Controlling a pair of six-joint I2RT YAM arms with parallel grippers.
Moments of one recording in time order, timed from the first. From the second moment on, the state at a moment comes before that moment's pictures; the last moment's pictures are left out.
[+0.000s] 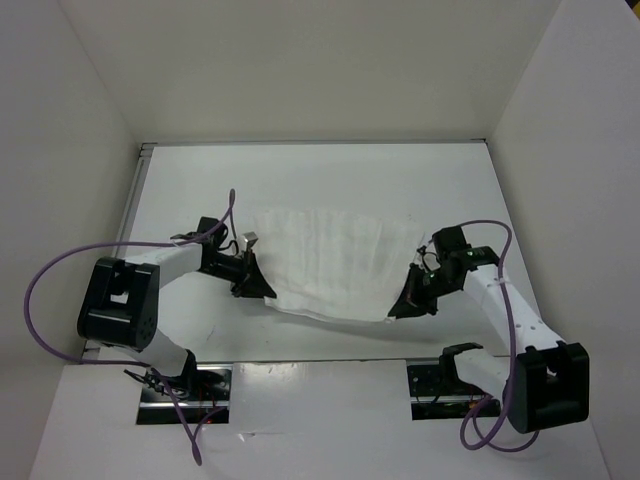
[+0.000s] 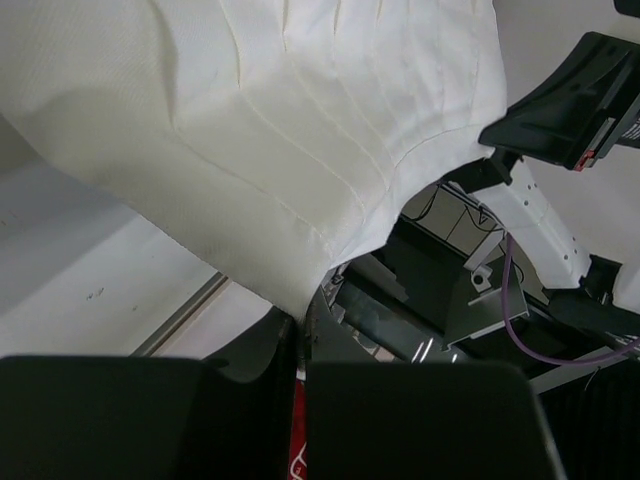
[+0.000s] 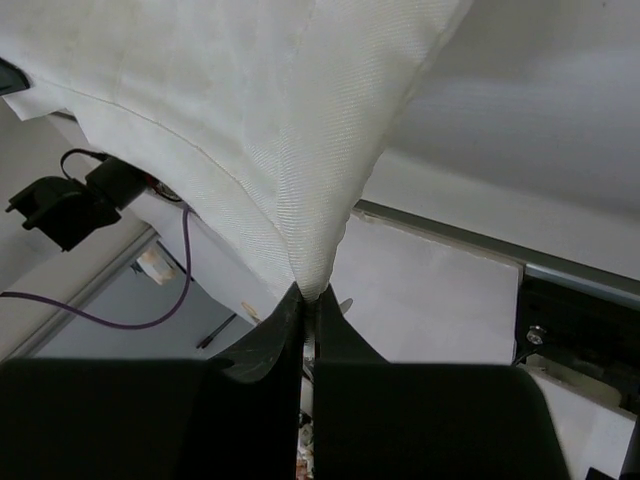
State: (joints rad) left arm -0.14 1.55 0.75 -0.53 1.01 -0.49; right arm 0.15 1.08 0.71 -0.99 -0.62 0.52
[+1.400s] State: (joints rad) left arm -0.14 1.29 0.86 -0.49 0.91 -0.69; right arm 0.08 1.00 0.86 -0.93 -0.53 0.62
